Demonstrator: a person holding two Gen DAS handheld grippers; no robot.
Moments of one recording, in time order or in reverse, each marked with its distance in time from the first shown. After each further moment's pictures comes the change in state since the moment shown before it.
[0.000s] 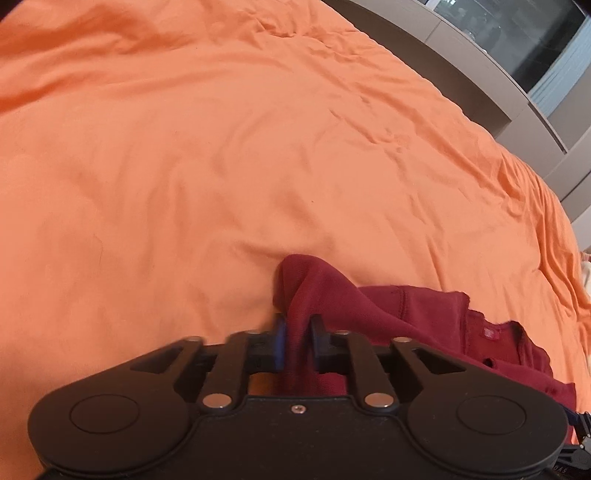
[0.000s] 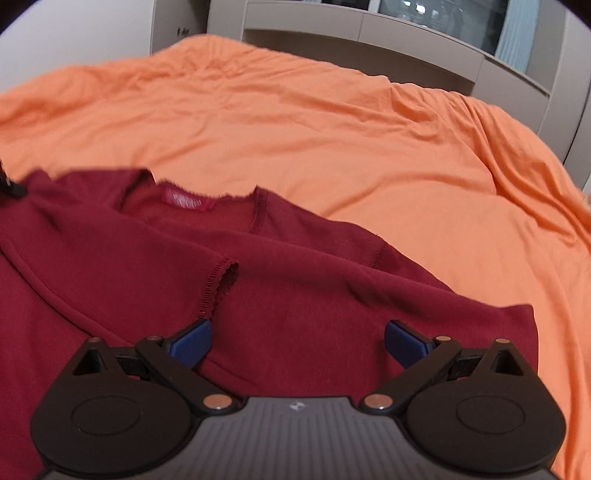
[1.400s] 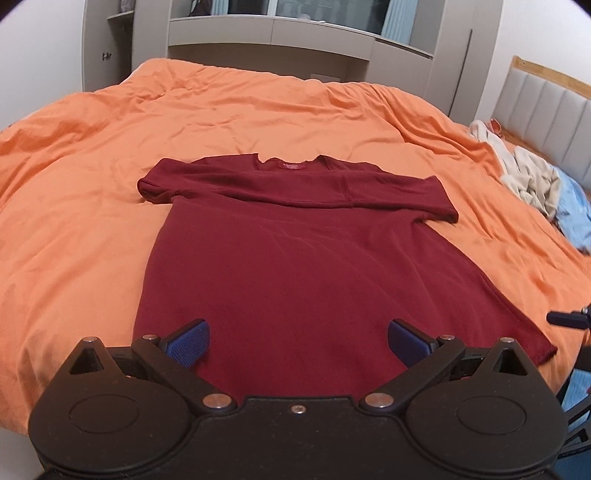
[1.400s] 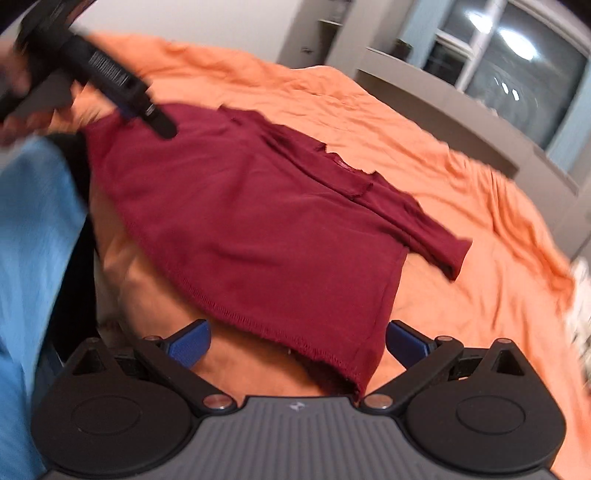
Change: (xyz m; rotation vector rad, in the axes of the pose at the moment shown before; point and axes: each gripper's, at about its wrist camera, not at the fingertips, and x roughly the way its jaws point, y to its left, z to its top) left arm -0.269 -0.135 -0.328 0.465 -0.096 -0.038; right arm -0.323 0.081 -0.232 -0.420 -0.092 0.052
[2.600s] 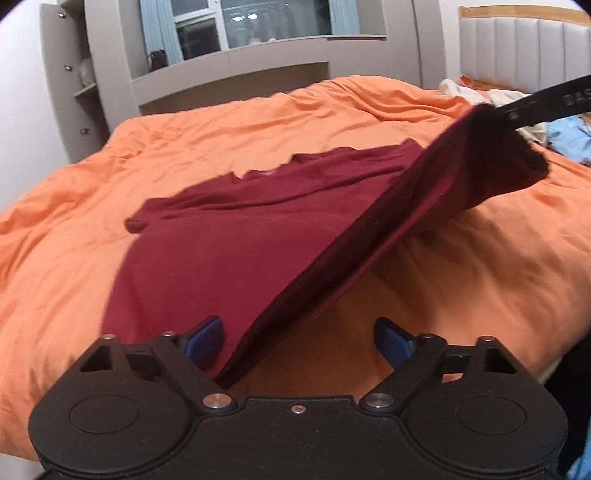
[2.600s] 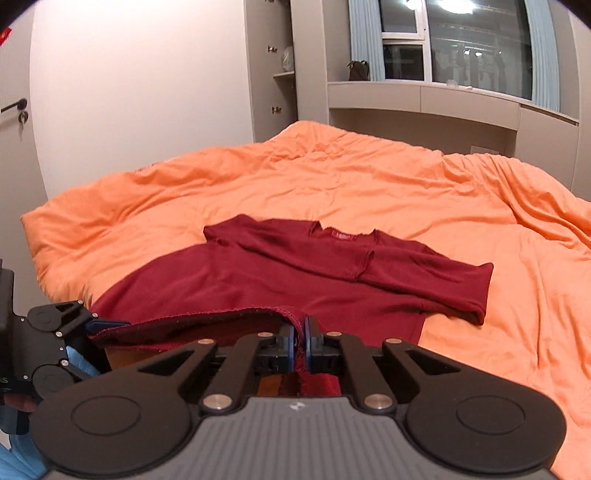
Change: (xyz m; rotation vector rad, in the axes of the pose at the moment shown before) left arm 0.009 -0.056 -0.047 0.269 -0.081 0.125; right arm 0.002 -0.104 0.072 0.409 -0.186 0.208
